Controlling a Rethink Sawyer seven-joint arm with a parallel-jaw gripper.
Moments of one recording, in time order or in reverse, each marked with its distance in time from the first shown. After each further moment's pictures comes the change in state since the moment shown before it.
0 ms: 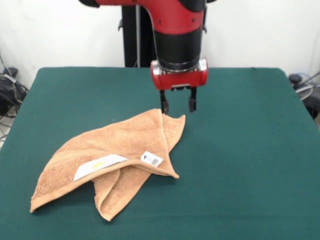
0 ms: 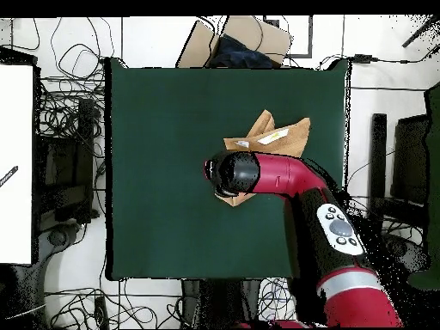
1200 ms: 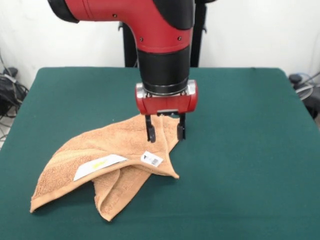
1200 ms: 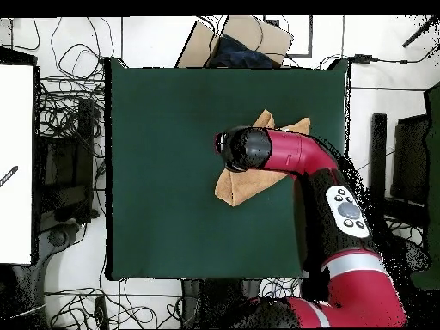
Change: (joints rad) arm -0.003 0.075 0.002 -0.181 0.000 0.000 0.000
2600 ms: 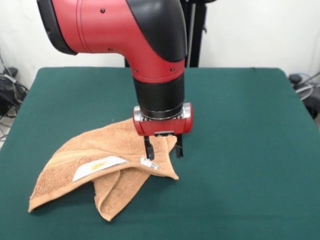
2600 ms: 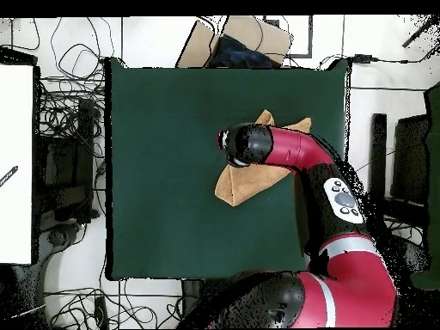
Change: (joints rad) arm -0.009 0.103 0.007 -0.079 0.000 0.000 0.000
